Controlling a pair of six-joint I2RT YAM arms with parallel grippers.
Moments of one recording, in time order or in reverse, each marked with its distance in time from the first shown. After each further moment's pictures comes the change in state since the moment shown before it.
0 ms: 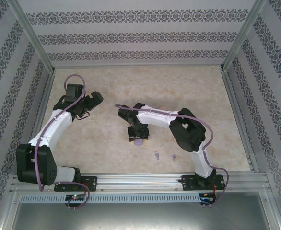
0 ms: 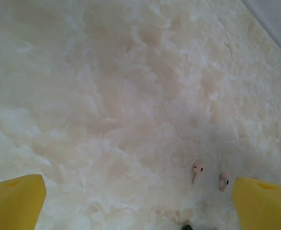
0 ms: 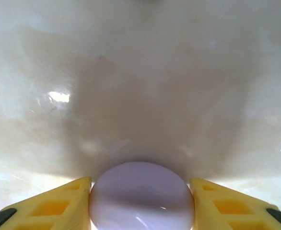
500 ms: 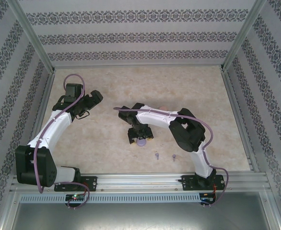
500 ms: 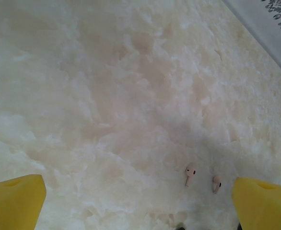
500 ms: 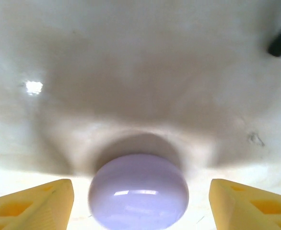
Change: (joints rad) left arm 0.000 -0.016 0.000 0.015 0.000 -0.004; right arm 0.003 -0.026 0.006 -0.054 0.036 -0.023
